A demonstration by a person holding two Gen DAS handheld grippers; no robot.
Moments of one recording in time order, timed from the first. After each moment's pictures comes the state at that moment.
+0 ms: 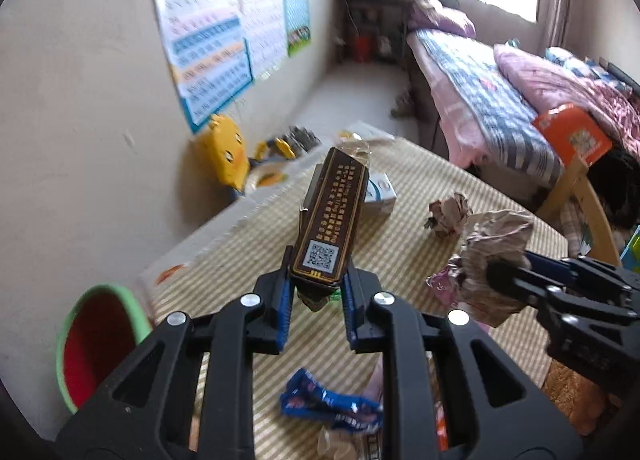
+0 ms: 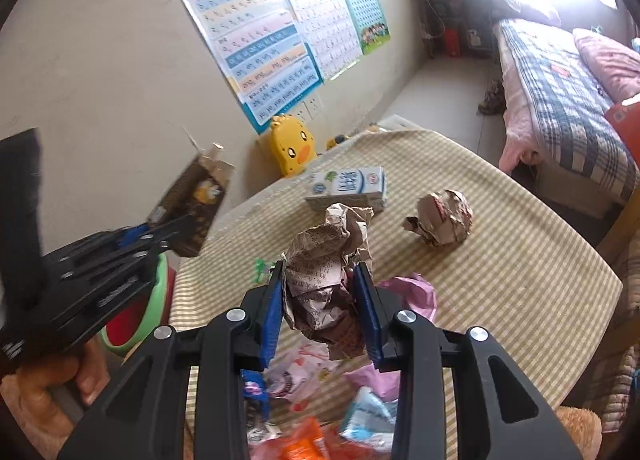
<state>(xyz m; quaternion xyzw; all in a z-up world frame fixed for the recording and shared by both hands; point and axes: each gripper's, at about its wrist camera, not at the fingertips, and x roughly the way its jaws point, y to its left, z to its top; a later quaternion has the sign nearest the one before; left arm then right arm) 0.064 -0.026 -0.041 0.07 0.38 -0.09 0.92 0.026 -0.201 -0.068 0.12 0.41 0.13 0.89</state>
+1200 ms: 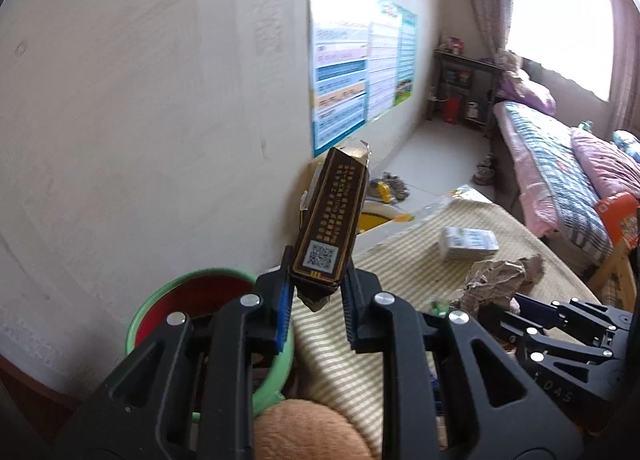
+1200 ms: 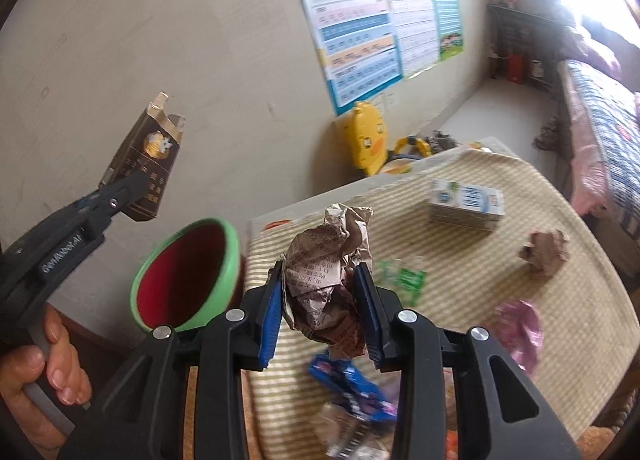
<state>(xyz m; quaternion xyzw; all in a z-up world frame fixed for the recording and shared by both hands) 0.018 0.114 -0.012 -0.01 0.32 0.06 0.95 0.035 -0.055 -0.055 0.04 0.42 0.23 0.88</state>
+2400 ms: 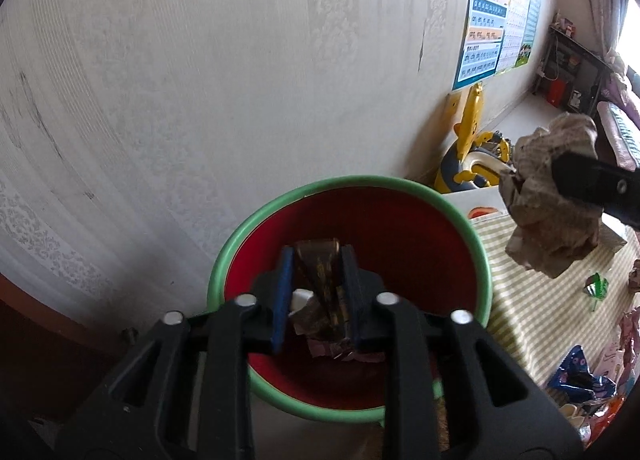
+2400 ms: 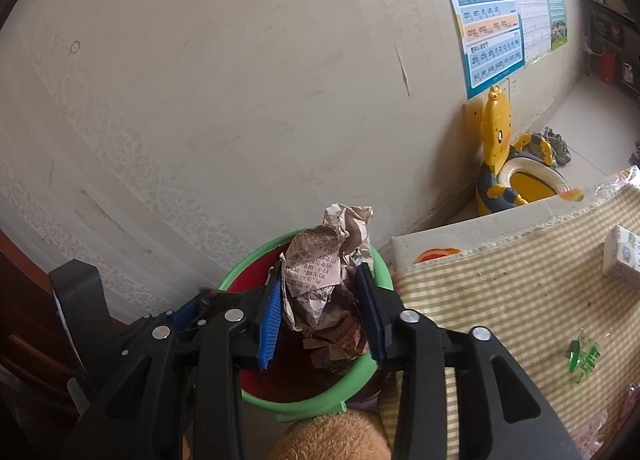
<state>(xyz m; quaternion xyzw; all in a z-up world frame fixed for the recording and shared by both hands) 0.019 0.261 -0.107 -0.07 0.42 0.22 0.88 0.096 0.115 -0.076 0.04 0.45 0.37 0.82</state>
